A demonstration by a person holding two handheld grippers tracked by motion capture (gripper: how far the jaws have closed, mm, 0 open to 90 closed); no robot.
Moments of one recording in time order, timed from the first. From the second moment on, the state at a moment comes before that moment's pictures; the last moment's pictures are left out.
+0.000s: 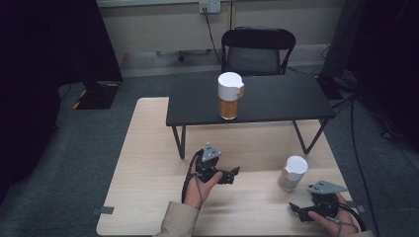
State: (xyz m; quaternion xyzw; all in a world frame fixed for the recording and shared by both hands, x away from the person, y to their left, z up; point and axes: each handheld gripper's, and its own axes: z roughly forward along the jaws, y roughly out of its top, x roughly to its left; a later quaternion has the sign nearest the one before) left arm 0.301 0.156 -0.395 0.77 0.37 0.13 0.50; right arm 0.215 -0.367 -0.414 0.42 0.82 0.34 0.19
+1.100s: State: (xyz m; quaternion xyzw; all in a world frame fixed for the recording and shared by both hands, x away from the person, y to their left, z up) left arm 0.280 0.206 -0.422 0.77 0.40 0.13 0.47; right arm 0.215 -0.367 -0.414 0.42 0.82 0.34 0.19
